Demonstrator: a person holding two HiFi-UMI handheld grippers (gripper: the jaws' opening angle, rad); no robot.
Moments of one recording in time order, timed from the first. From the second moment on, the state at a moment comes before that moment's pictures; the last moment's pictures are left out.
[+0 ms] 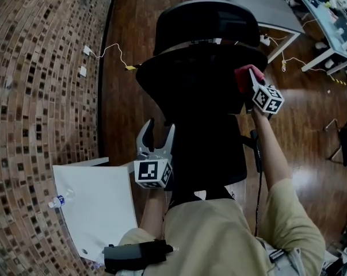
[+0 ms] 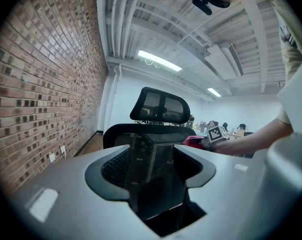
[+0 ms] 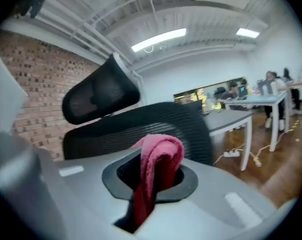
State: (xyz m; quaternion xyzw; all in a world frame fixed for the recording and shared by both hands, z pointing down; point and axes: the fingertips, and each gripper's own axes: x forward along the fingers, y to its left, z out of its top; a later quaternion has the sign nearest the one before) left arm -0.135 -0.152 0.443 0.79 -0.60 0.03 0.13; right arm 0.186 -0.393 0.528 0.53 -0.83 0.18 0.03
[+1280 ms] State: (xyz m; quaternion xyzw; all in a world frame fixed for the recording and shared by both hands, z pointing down) left arm -0.141 -0.149 0.447 0.78 -0.61 0.03 0.13; right arm 0.192 -0.382 0.560 0.57 -0.79 0.21 0.02
